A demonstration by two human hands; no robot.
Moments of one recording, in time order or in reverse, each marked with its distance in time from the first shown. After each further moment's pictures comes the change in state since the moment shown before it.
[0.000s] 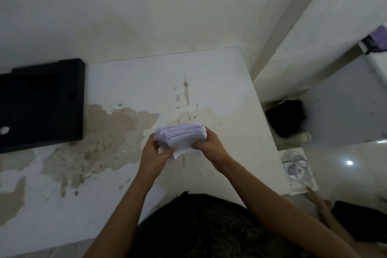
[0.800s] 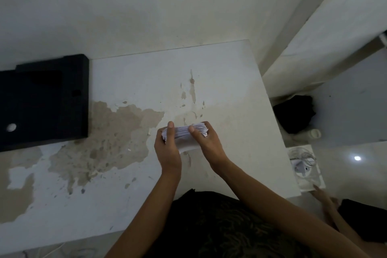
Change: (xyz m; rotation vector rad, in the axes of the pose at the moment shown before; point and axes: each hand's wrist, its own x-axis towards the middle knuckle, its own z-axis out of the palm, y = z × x) left_hand 0.013 0.020 0.047 -0.438 0.439 -0.117; right_hand 0.010 -0.013 0.028 0.093 0.071 0.046
